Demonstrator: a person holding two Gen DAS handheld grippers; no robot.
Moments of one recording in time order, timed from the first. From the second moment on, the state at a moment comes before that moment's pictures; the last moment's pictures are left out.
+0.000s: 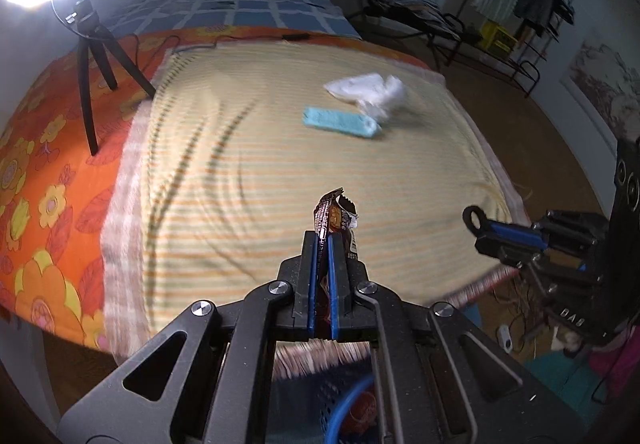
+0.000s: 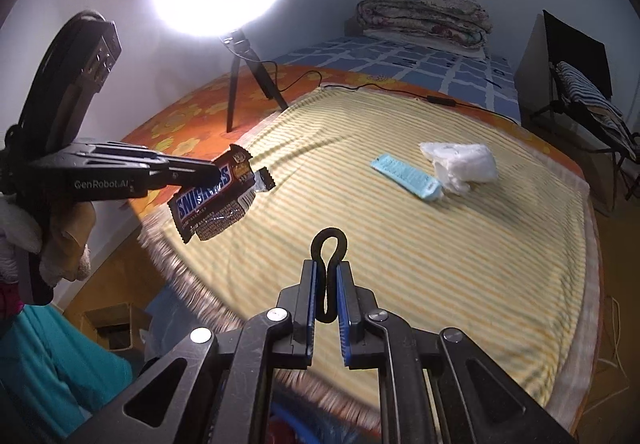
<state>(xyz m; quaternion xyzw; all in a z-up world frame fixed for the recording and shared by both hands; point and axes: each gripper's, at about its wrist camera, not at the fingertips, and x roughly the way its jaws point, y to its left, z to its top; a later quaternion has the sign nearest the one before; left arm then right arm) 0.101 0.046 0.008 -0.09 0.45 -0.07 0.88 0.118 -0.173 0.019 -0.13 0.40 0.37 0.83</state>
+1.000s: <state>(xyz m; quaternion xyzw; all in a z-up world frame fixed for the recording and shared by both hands) -0.006 -0.046 -0.089 -0.07 0.54 -0.14 0.83 0.009 -0.246 -0.054 -0.10 0.47 0.36 0.80</state>
